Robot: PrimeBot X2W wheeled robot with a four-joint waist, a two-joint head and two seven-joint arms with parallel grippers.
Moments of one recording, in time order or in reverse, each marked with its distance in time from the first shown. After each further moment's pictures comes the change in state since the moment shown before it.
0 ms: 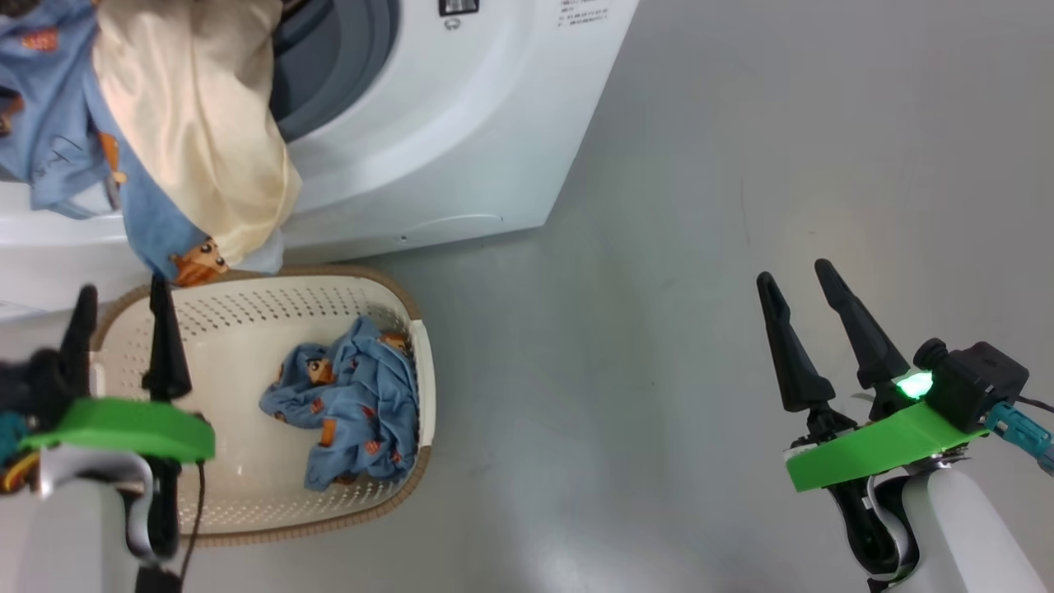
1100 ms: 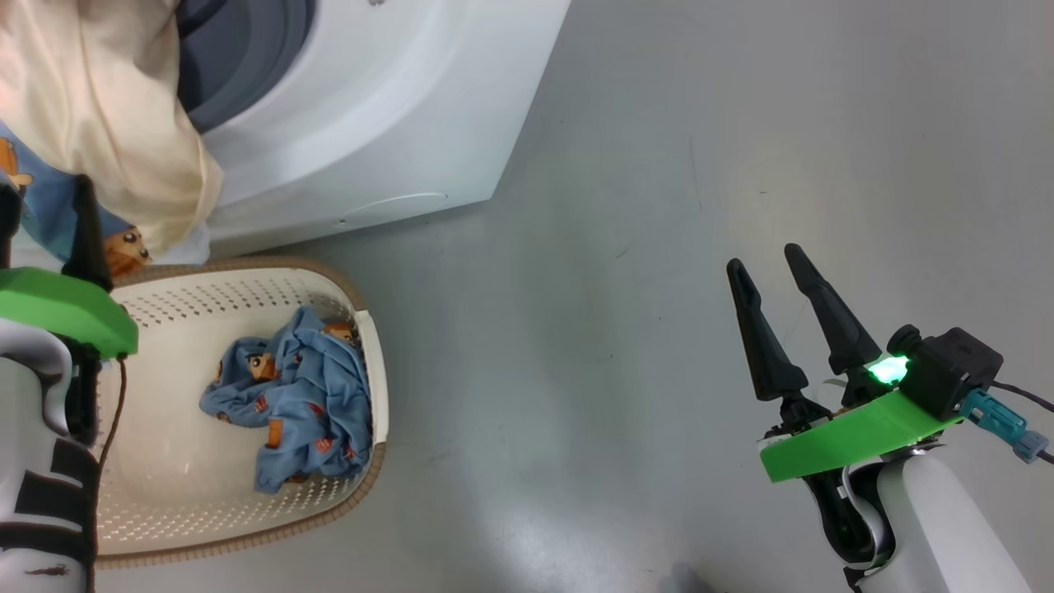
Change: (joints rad) left arm -0.378 0.146 -0.093 0.425 -0.008 0.000 0.000; right arm -0.036 0.028 0.037 -0.002 0.000 0.000 0.000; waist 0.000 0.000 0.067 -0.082
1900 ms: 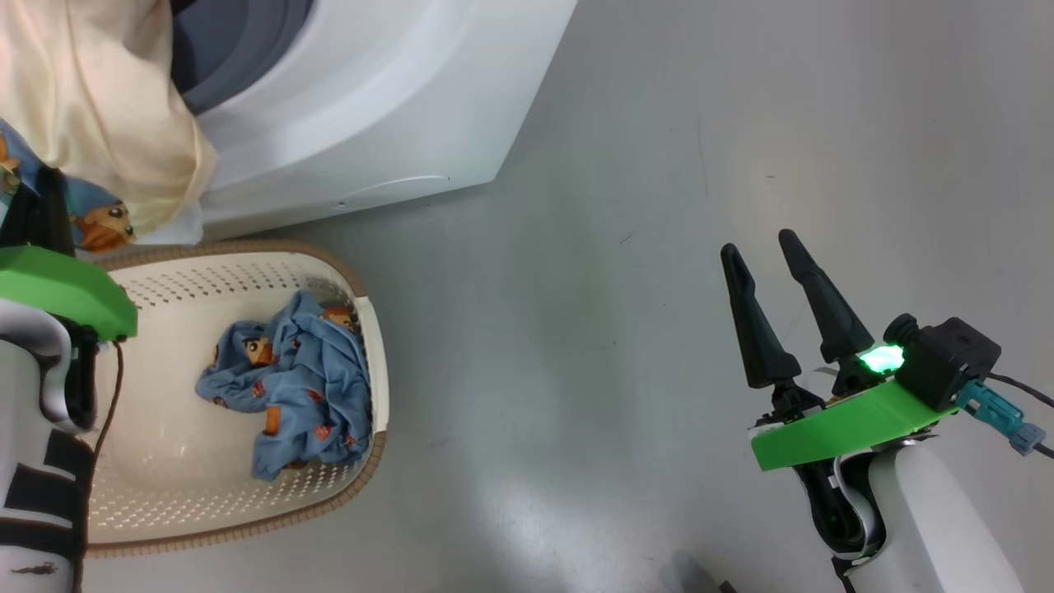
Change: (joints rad) left arm -0.010 0.043 -0.134 -0.071 -0.104 0.002 0.019; right arm -0.018 0.032 -0.009 -0.006 0.000 0.000 0.000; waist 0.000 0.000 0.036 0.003
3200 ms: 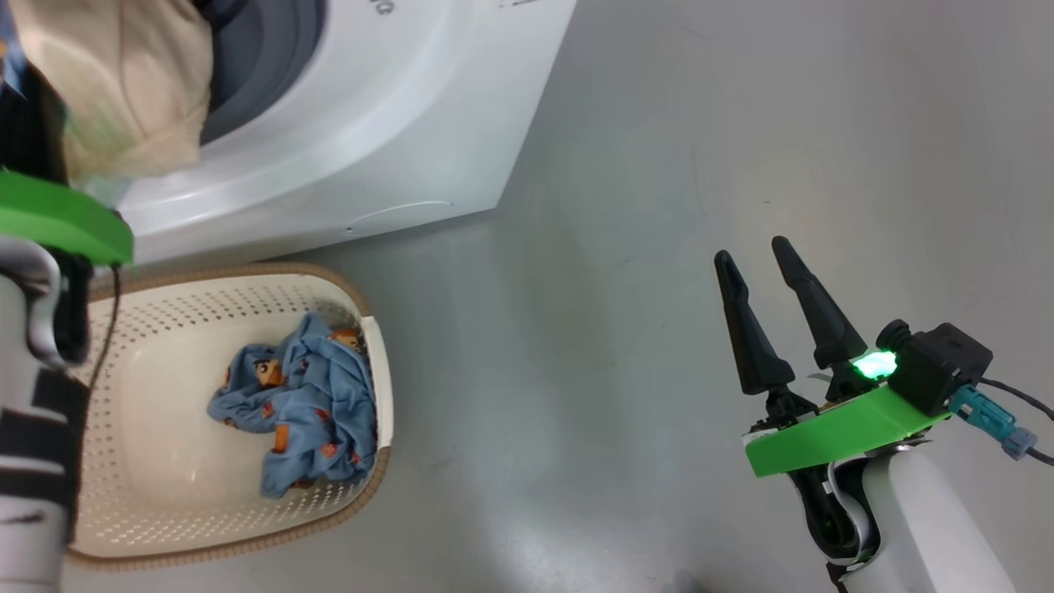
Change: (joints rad) left arm -0.088 -0.005 -0.021 -0.073 -0.020 -0.002 -0.018; right arm 0.006 0.004 0.008 0.002 0.002 0.000 0.000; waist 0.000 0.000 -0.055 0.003
